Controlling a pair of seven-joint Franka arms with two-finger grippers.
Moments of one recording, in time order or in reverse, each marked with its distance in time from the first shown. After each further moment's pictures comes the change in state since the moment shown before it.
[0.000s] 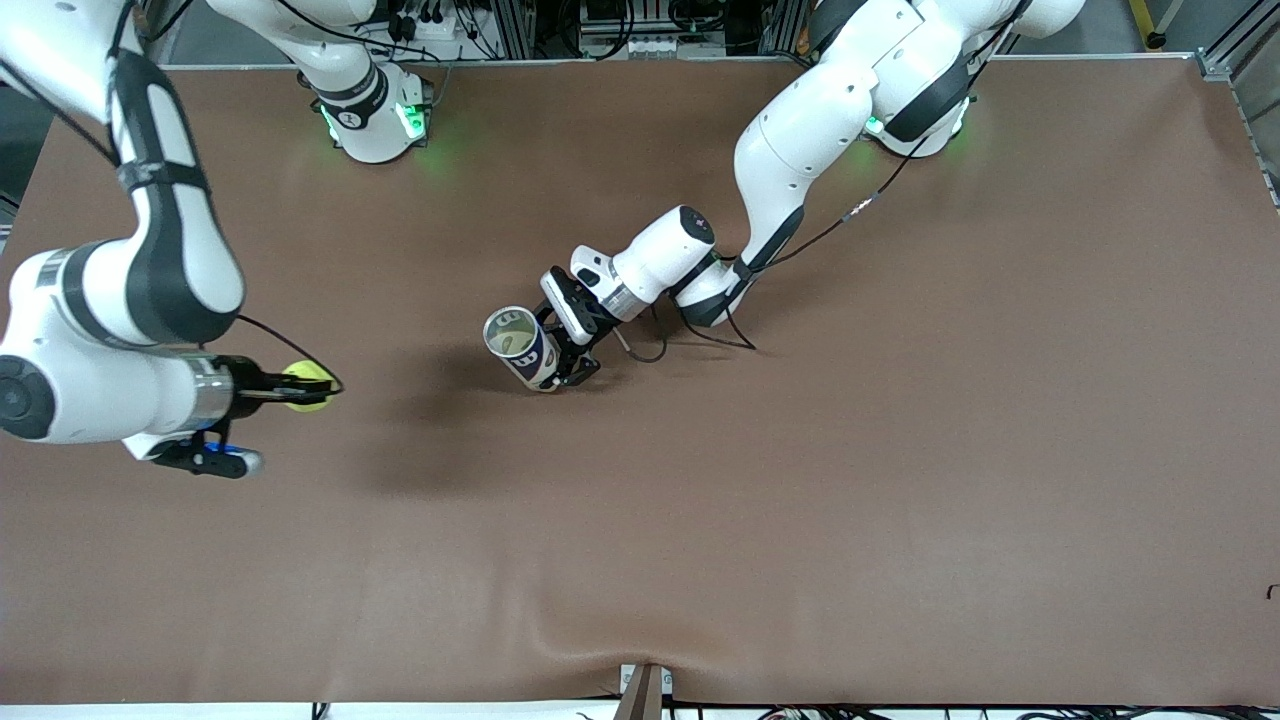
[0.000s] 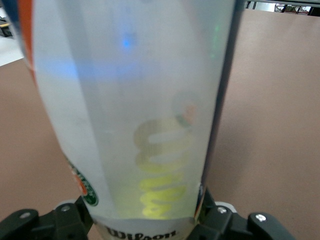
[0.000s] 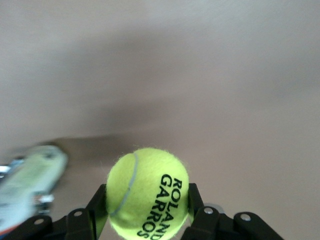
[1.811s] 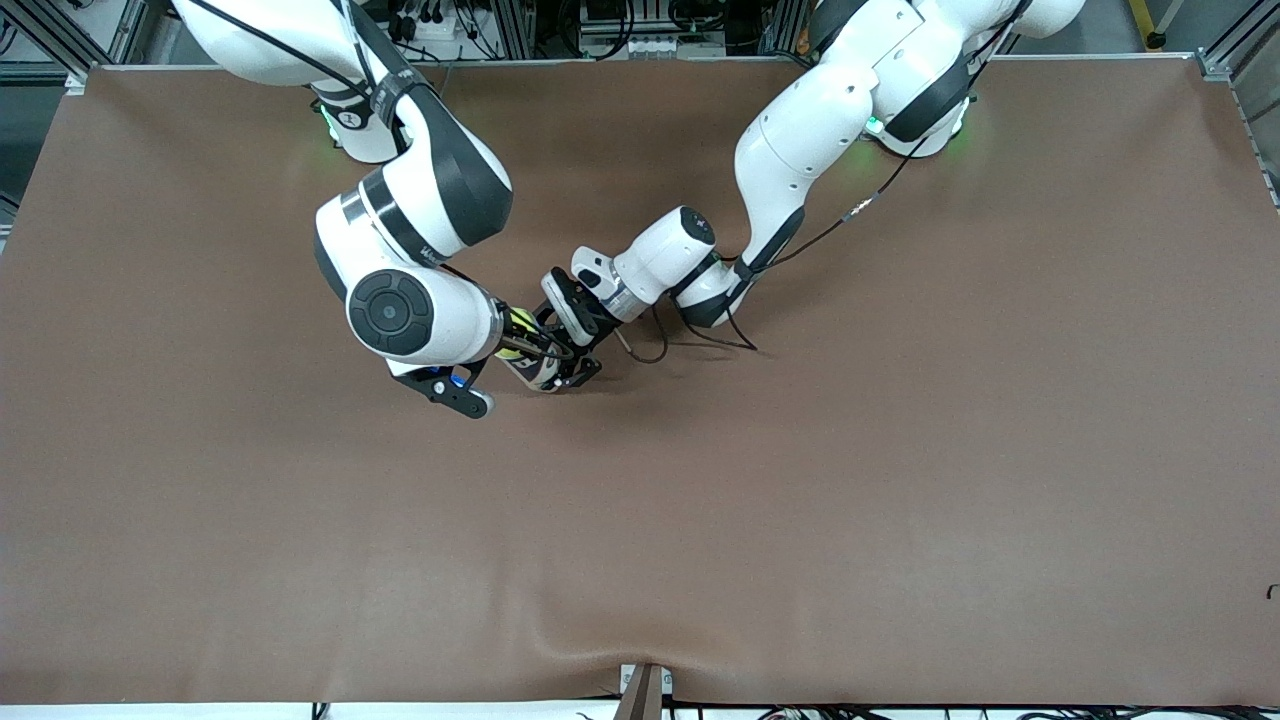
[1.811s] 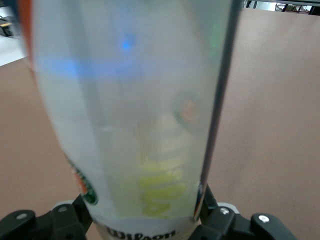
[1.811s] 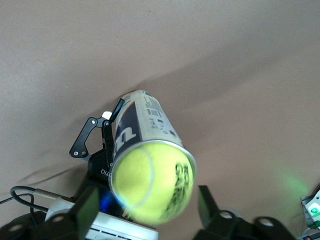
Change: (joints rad) left arm 0.000 0.000 0.002 -0.001 0.000 0.000 0.000; right arm 0.386 0.056 -0.003 0.079 0.027 0.007 0.599
